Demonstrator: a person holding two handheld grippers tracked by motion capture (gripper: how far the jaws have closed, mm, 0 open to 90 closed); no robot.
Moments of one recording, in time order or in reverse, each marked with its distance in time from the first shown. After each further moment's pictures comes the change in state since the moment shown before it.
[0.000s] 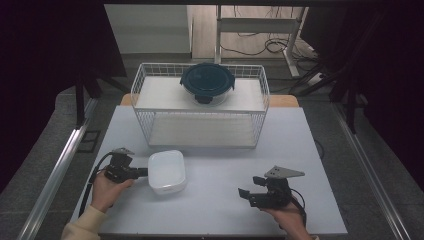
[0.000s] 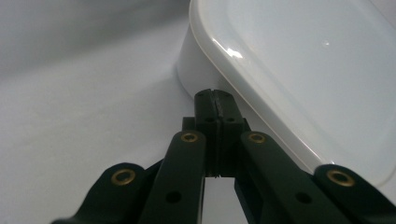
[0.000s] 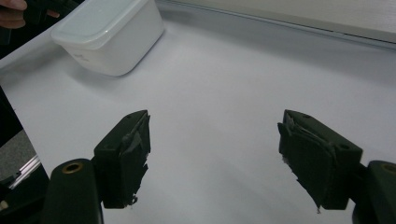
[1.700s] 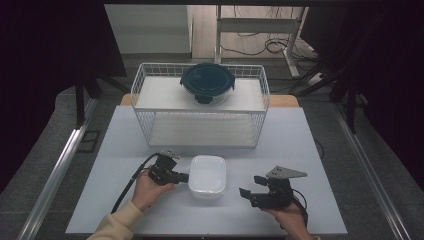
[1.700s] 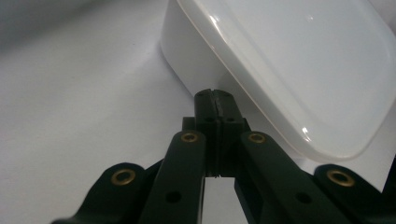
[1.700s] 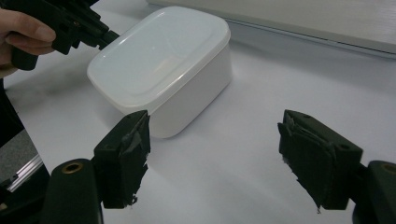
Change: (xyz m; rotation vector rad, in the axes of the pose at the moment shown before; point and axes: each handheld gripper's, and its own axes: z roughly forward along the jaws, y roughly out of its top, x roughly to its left) left arm -0.091 0.034 0.062 0.095 -0.164 0.158; right arm 0.002 0.002 -0.006 -0.019 -0.005 -0.006
